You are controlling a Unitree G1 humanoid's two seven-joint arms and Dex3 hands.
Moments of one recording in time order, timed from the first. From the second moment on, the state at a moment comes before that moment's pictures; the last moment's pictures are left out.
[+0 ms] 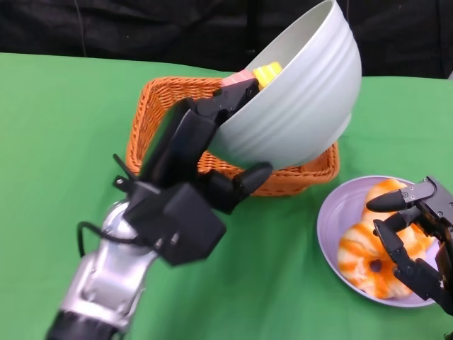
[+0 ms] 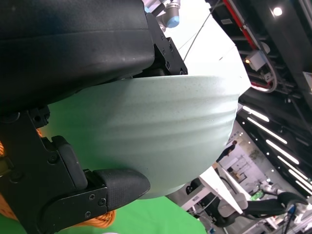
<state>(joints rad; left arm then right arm) -0.45 -0.06 -0.18 0.26 0.27 -0.37 0.06 0.20 -0.05 -0.03 -0.15 -0.16 -0.43 -0.01</state>
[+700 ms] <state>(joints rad) -0.47 -0.24 -0.11 0.28 0.12 -0.19 0.12 0.21 -0.05 -0.01 -0.16 -0.16 -0.42 -0.01</state>
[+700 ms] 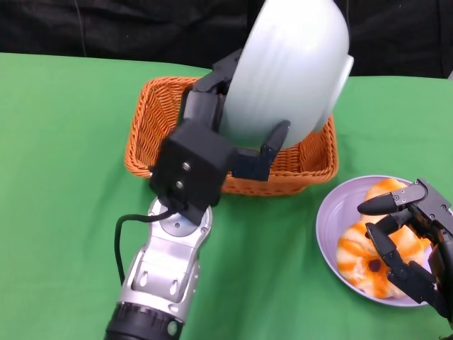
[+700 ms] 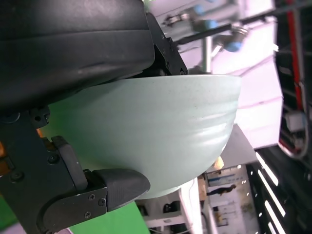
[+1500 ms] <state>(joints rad) -0.46 -0.32 0.03 0.22 -0.20 0.07 0.13 0.21 -0.05 -0.01 -0.16 -0.14 -0.42 0.01</state>
